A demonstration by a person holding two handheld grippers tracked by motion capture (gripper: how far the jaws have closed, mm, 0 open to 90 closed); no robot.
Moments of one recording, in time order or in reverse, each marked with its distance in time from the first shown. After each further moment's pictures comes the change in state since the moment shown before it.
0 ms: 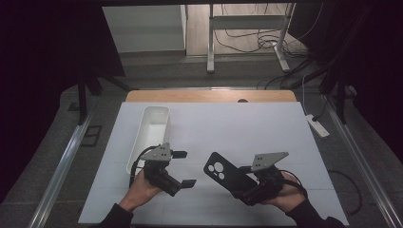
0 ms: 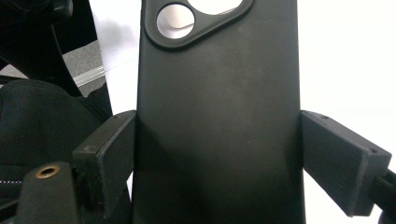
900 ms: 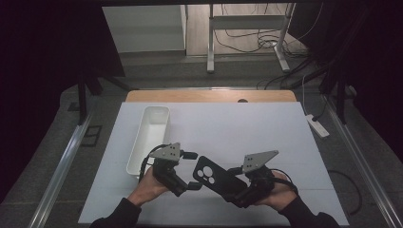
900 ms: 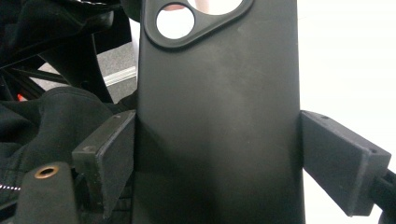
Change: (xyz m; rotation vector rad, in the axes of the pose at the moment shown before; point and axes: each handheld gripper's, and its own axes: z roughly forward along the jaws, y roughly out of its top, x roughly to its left) left arm 0.003 0.009 0.019 -0.001 -0.137 0.056; right arm 0.008 0.015 0.014 -0.024 0.121 -0.054
